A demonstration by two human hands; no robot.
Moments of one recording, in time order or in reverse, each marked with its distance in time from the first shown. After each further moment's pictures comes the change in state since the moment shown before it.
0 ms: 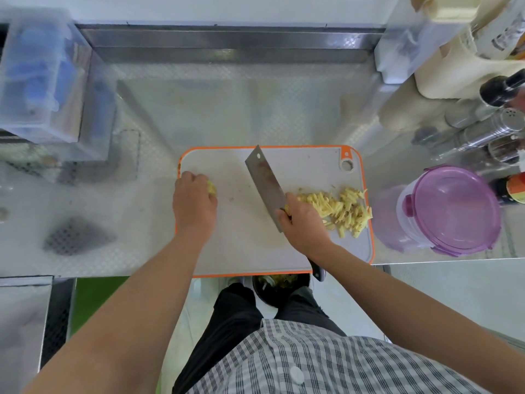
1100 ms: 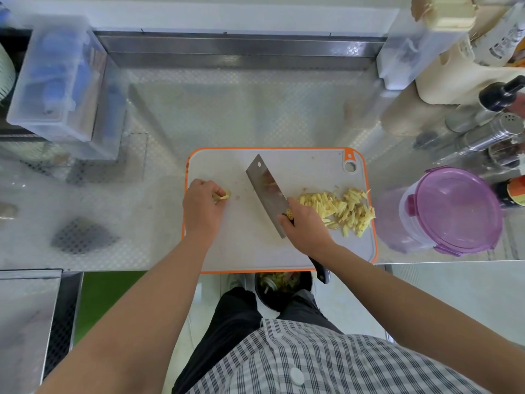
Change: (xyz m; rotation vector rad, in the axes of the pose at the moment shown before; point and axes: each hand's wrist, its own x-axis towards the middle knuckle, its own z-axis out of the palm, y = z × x) left_hand -0.017 -0.001 -0.003 -0.344 -0.002 -0.055; right_hand -0.009 0.002 0.007 0.049 -0.017 -0.015
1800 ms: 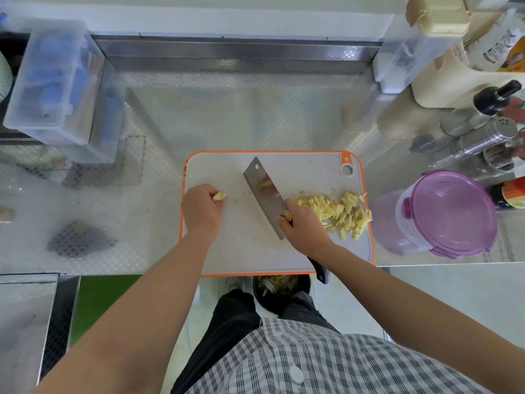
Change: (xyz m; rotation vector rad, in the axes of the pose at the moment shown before) left_hand 0.006 0.009 0.000 0.037 0.011 -0.090; right_hand 0.005 0.003 -0.003 0.003 -0.029 -0.003
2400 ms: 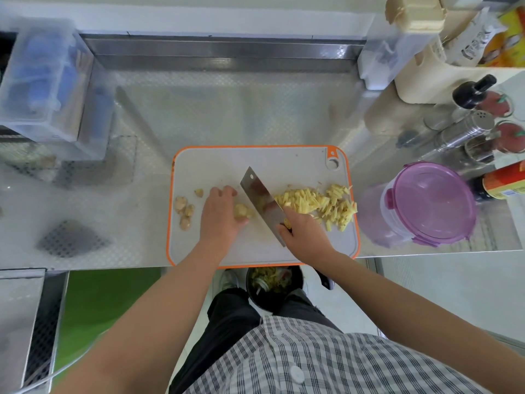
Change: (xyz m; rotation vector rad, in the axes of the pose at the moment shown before) left_hand -0.047 0.024 0.027 0.090 -0.192 0.194; right_hand -0.038 0.014 -0.012 -0.129 -0.035 -0.009
